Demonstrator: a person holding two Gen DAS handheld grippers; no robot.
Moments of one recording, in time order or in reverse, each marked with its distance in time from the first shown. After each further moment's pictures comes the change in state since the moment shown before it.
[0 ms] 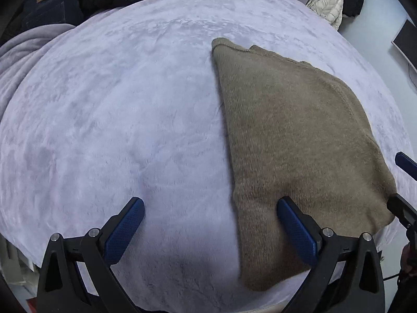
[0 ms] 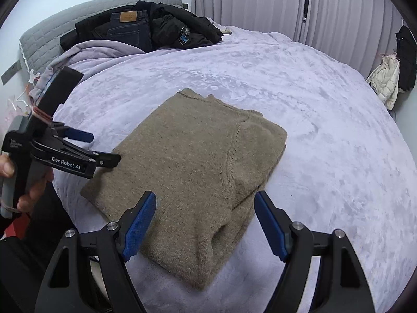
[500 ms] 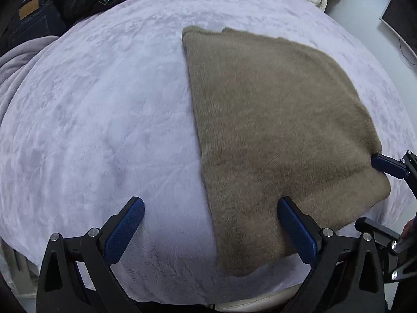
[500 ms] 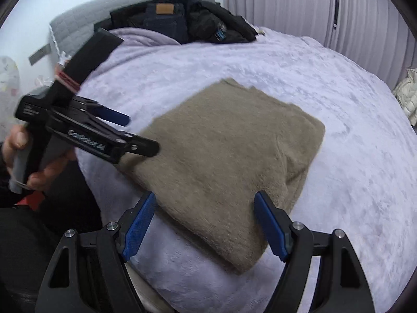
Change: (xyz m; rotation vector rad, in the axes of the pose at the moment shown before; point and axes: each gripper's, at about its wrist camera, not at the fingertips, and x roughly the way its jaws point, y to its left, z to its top) left arm 0.005 -0.032 -0.012 0.090 0.040 0.009; right arm 0.013 0.029 -0.031 -0.097 0.029 0.119
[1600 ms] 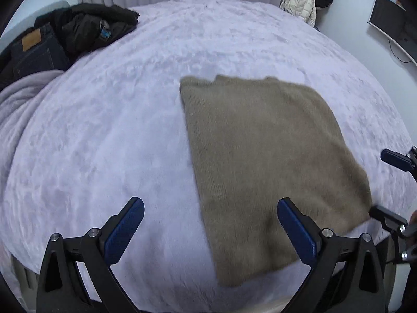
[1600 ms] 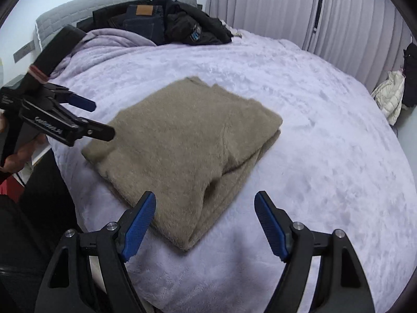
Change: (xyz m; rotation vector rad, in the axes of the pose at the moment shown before) left arm -0.051 -0.013 0.041 0.072 -0.165 0.069; right arm -0.038 -0.029 -0.005 -0.021 -0.071 -0.111
